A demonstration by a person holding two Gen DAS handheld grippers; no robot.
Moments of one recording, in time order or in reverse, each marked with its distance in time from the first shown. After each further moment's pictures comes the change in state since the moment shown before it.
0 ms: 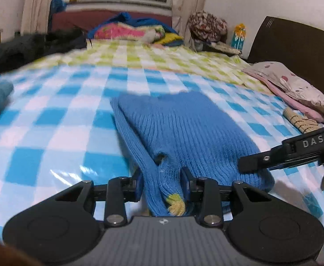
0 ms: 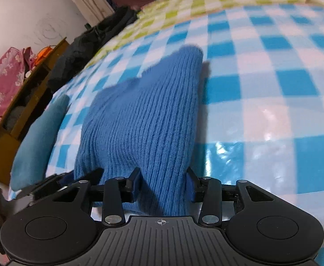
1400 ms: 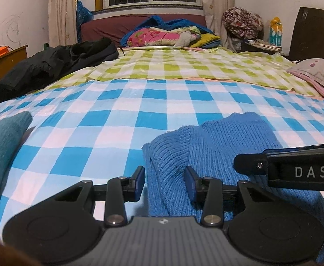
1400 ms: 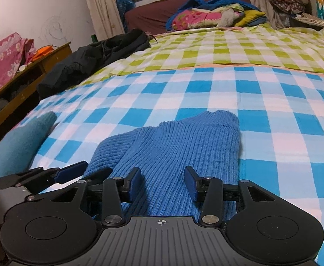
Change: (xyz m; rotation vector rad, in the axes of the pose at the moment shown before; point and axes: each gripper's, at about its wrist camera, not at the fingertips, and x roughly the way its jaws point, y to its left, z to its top) left arm 0.073 0.016 0.055 0.019 0.013 0.246; right arm 0.065 0.058 0.054 -0.211 -0.168 -0.124
